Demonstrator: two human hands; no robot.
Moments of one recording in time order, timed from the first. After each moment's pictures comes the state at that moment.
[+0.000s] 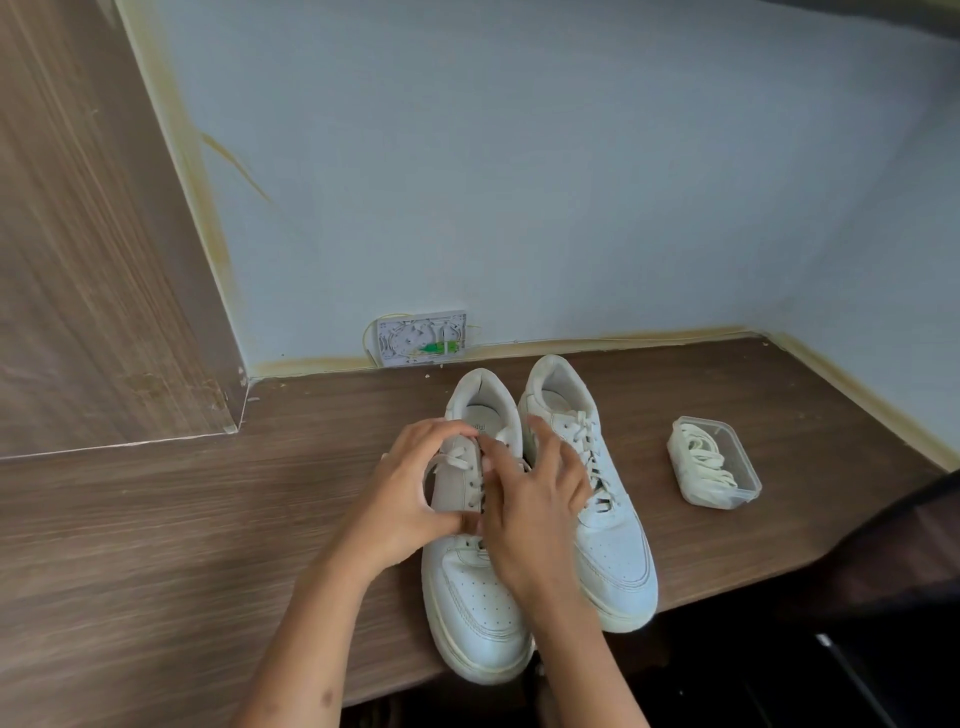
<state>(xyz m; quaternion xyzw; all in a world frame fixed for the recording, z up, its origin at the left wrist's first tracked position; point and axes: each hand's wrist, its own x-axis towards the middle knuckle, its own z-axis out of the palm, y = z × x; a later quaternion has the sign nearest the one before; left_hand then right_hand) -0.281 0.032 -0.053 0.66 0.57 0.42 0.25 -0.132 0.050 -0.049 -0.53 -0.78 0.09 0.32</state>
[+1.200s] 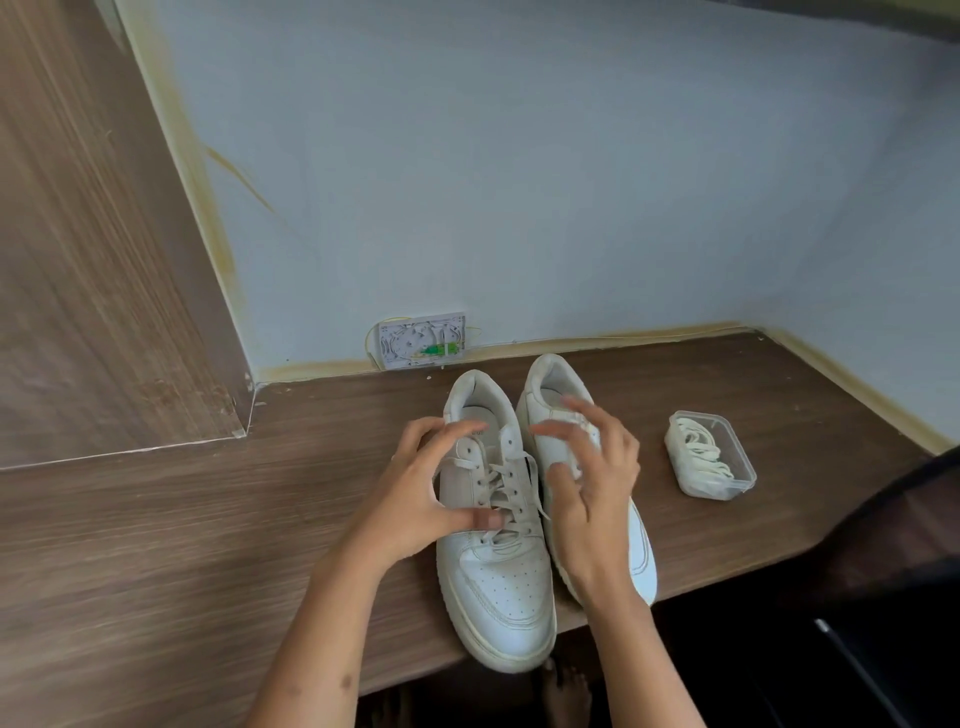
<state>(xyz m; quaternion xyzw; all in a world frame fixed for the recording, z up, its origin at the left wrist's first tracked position) -0.277 0.029 -0.045 0.66 0.60 0.37 0.27 -0.096 0.048 -0.029 -0.46 -0.69 0.17 0.53</state>
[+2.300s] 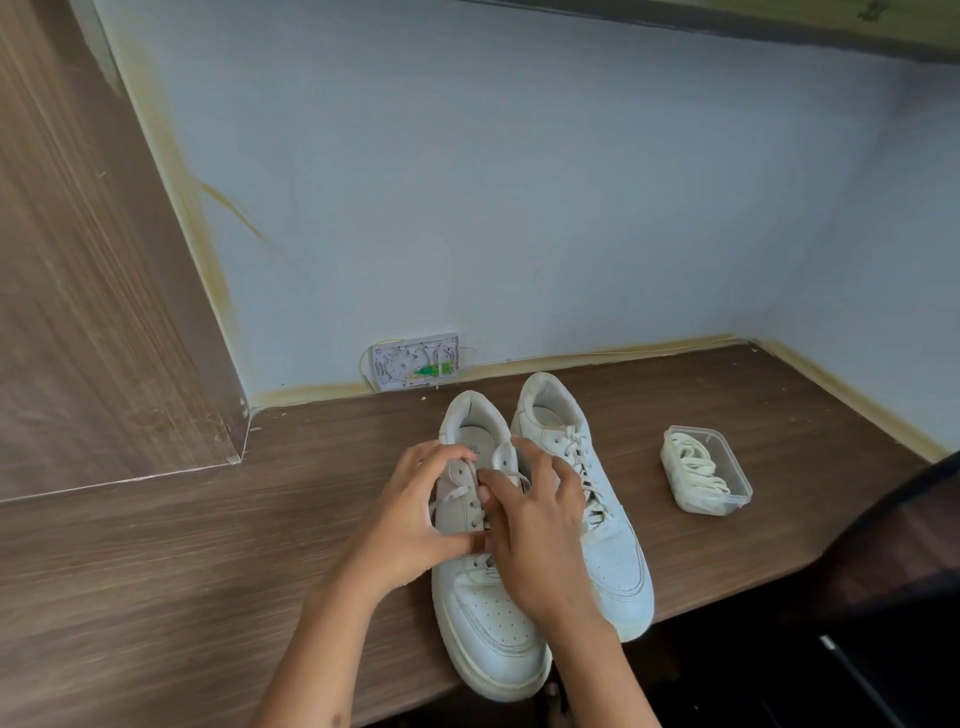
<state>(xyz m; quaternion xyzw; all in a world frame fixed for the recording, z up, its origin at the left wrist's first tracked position) -0.275 0.031 -0.049 0.66 0.58 0.40 0.26 -0.115 0.047 -0.049 -0.50 -0.80 0.10 0.31</state>
